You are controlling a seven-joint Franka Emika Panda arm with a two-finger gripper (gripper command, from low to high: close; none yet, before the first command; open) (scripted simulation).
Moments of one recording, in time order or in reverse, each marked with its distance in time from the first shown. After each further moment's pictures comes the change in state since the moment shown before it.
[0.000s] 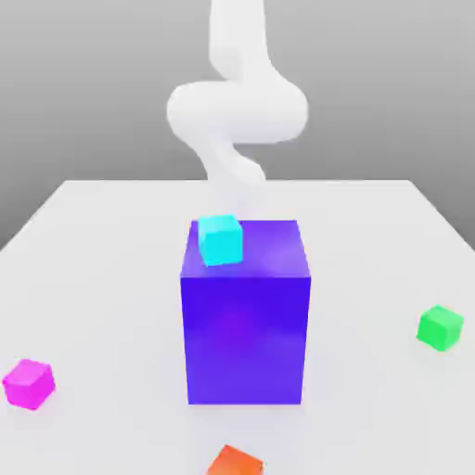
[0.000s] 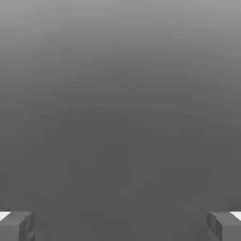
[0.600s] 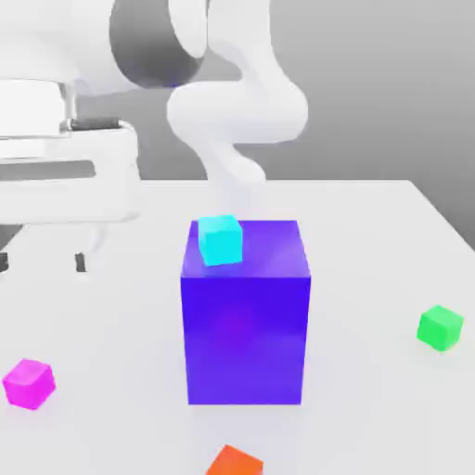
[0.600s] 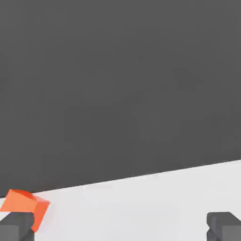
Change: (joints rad) arm -0.056 0.659 -0.352 -0.106 0.219 0.246 -0.407
